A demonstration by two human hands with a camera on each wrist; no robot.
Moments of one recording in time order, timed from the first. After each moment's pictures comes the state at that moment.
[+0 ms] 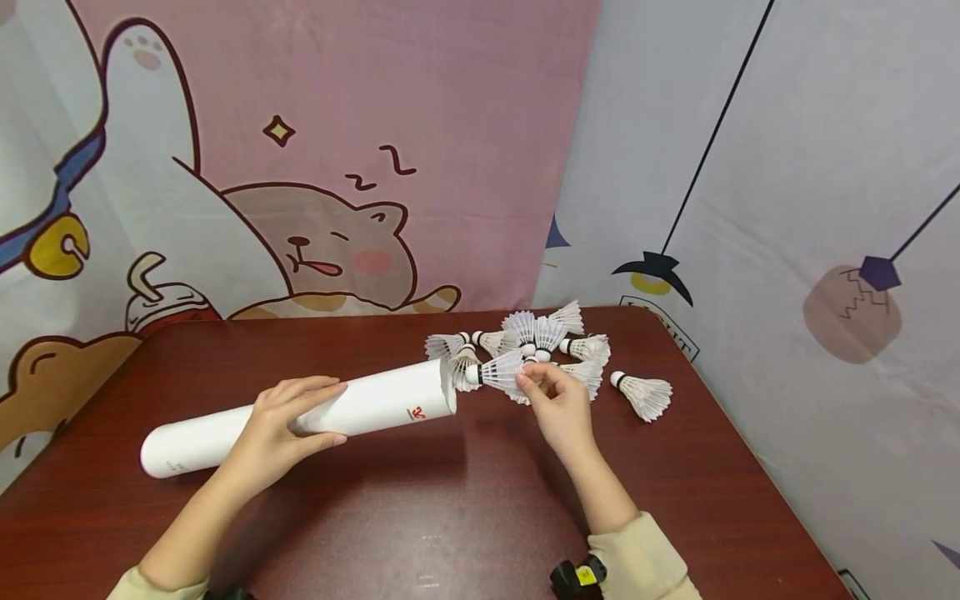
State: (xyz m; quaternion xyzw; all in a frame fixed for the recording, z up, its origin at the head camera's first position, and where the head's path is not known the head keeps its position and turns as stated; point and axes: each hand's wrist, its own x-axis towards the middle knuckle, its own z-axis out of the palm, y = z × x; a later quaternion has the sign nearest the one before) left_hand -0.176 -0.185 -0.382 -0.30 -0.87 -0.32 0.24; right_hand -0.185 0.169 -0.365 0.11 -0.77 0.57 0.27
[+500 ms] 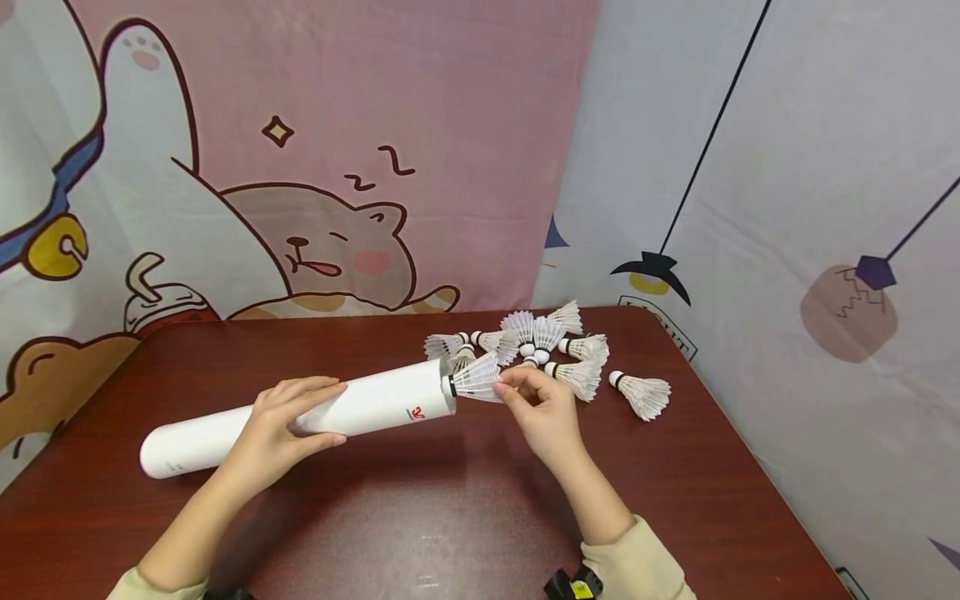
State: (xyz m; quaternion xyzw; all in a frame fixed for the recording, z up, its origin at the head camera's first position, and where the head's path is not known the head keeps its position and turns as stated) left_hand -0.175 -0.185 -0.380 -0.30 -0.87 -0.32 0.24; right_hand -0.185 0.162 -0.375 0.21 -0.71 0.61 0.27
